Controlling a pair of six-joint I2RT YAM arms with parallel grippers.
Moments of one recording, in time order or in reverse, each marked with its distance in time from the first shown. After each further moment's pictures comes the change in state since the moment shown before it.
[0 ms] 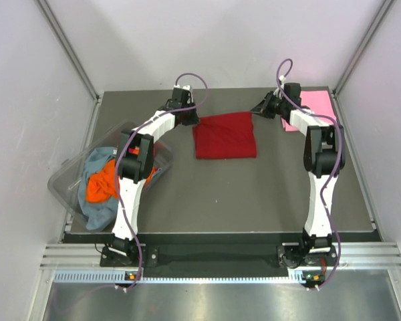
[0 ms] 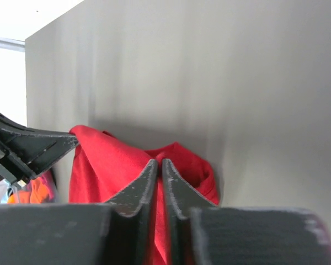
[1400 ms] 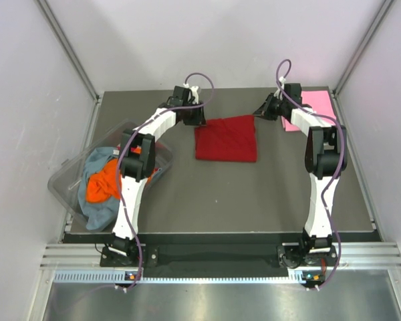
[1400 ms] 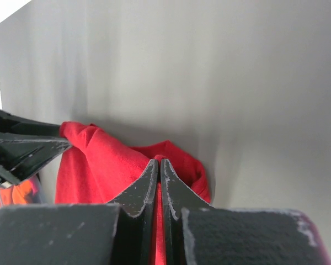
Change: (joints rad) left arm 0.002 0.051 0.112 -0.114 0.165 0.204; right arm 0.001 -0.035 -0.005 -0.121 0.048 -0.074
